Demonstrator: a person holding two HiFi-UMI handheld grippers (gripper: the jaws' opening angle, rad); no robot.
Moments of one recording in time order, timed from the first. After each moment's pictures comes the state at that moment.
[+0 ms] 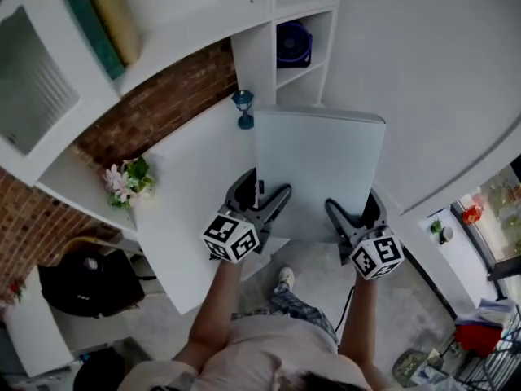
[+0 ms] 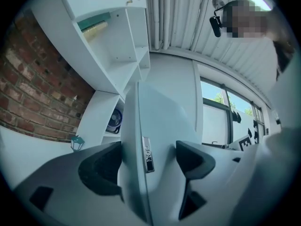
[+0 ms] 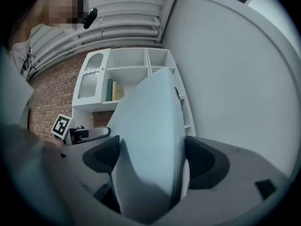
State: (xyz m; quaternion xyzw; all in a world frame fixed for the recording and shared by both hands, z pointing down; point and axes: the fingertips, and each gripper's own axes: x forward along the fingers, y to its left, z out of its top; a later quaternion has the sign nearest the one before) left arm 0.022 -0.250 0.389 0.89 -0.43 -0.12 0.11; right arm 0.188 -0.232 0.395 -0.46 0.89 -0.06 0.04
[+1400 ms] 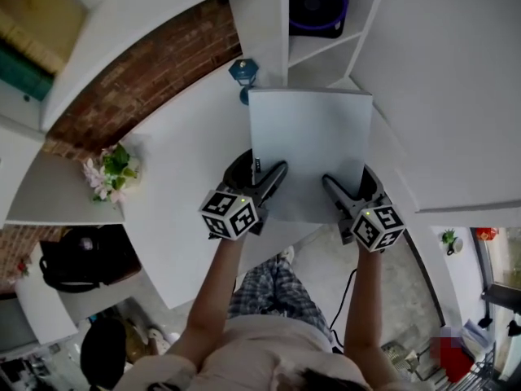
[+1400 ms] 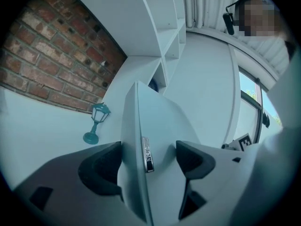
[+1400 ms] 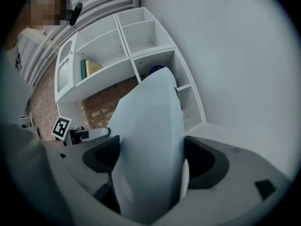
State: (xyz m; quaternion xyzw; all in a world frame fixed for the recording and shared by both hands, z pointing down) left arm 0.003 -0.418 0.521 0.82 -0.51 -0.05 0.24; right arm 0.169 -0.426 0.526 -0.39 0.89 -0.22 -0.05
